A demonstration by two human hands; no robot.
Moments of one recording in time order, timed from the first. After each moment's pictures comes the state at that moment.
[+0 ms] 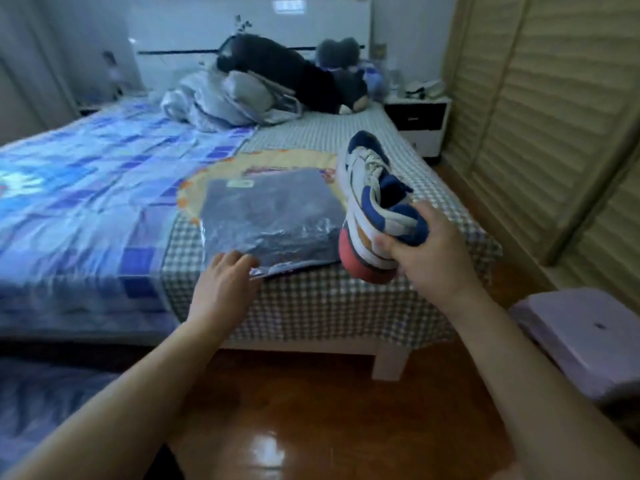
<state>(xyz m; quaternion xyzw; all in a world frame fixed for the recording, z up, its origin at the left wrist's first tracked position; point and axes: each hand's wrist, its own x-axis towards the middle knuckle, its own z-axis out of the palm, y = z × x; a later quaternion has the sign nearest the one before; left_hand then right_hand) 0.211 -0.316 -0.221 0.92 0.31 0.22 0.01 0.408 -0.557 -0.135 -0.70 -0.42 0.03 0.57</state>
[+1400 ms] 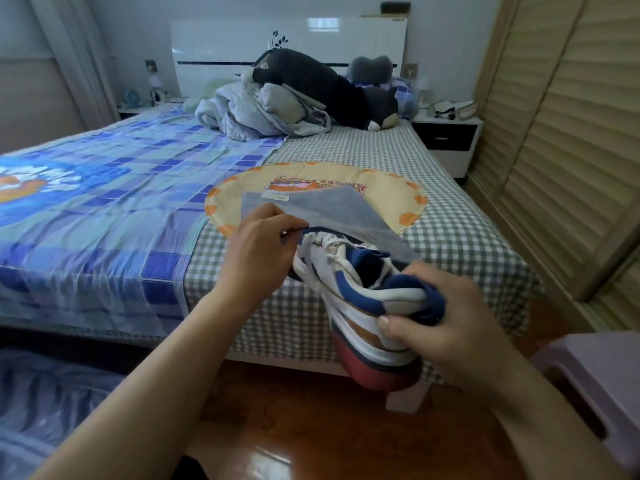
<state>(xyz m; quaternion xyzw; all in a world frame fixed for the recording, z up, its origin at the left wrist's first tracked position) 0.242 -0.319 -0.146 0.86 0.22 0.45 0.12 0.361 -0.562 -0.128 -0.63 -0.57 0.13 0.50</state>
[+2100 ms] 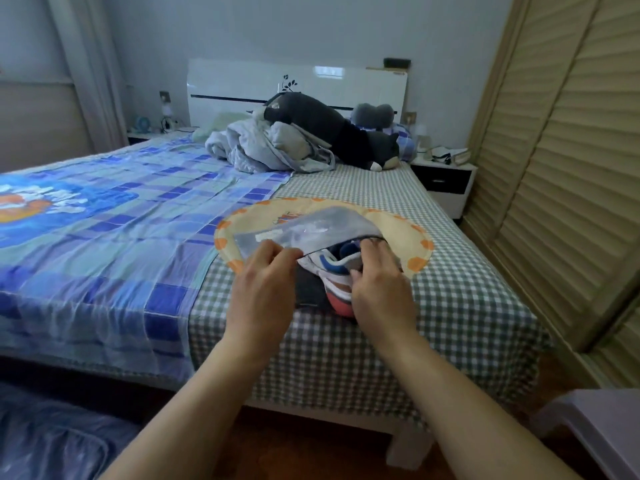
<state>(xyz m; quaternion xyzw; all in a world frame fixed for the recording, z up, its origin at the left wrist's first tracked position) 0.235 -0.305 -0.155 0.83 0.27 0.49 0.00 0.383 -0.407 -0.157 -0.78 -0.47 -0.22 0.35</state>
